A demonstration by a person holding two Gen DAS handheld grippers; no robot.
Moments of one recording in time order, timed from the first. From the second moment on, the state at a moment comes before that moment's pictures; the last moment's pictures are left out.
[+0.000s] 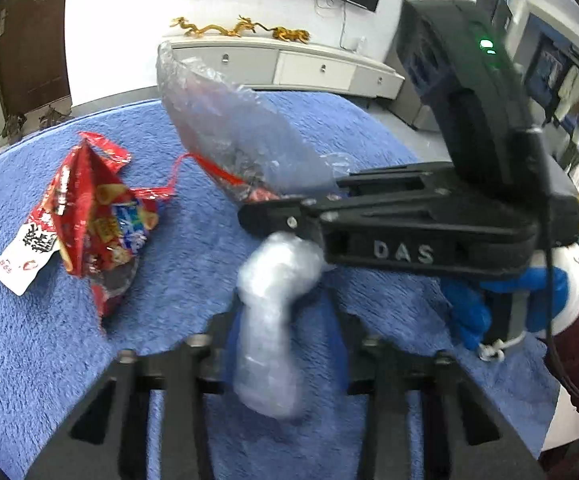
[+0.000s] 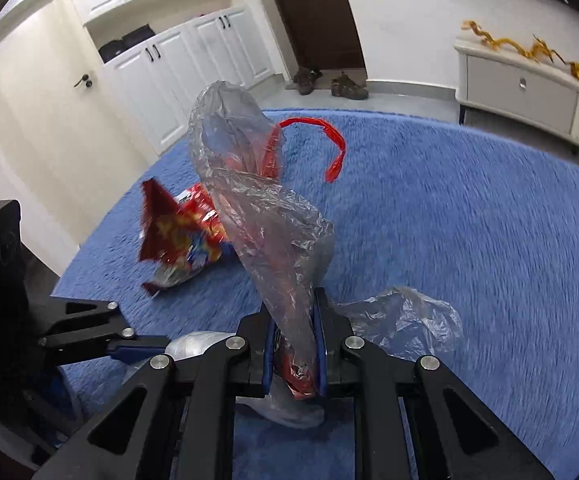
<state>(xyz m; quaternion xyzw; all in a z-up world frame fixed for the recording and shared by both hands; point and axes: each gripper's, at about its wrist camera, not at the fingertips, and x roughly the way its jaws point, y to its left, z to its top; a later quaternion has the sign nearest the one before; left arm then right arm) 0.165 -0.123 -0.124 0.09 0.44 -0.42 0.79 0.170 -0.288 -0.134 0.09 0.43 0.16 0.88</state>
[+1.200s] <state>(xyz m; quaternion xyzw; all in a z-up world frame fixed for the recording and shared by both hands) -0.033 -0.396 -0.087 0.18 0.45 -0.57 0.67 -0.203 -0.558 -0.156 0.30 0.36 -0.21 0.86</state>
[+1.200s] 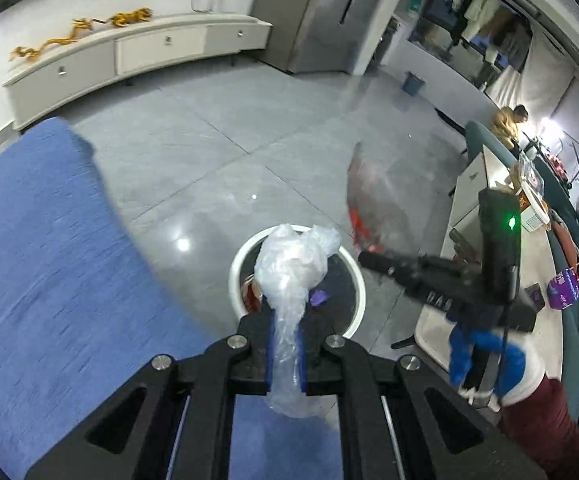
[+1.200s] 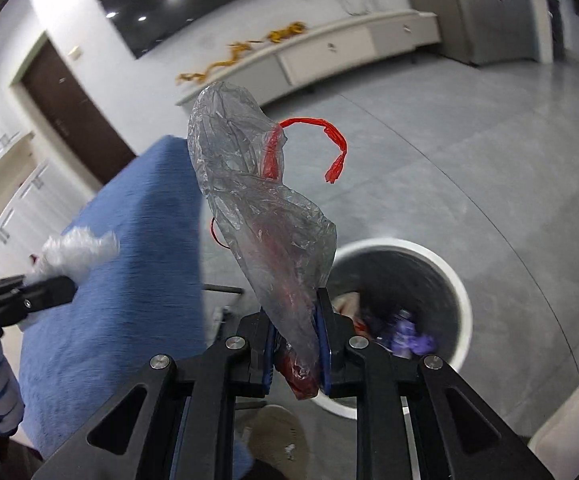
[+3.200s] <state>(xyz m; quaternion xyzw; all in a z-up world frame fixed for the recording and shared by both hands) 0.198 0.008 -0.066 0.07 0.38 -0.29 0.87 -0.023 -0.297 -0.018 0.10 0.37 0.00 0.93</state>
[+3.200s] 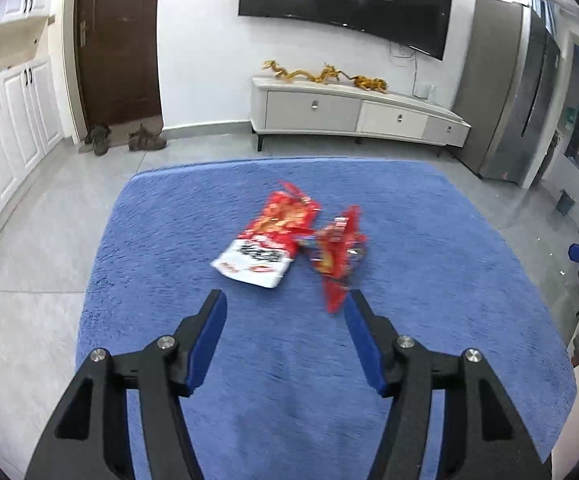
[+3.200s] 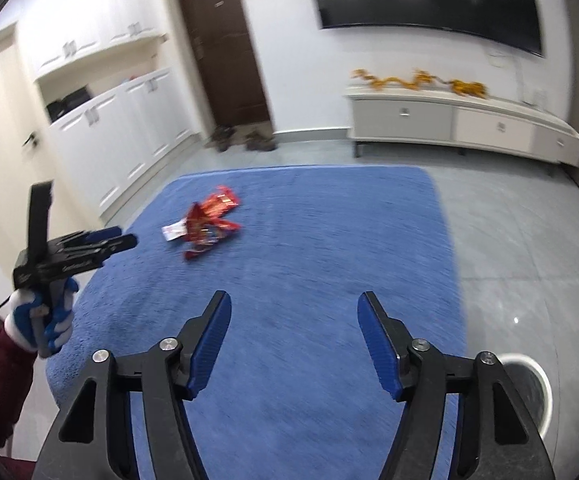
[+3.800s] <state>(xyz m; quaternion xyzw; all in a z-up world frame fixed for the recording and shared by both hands) 0.321 -0.029 -0.123 0.08 0.43 -0.35 0.83 0.158 -0.209 -0.066 0.03 0.39 0.14 0.91</state>
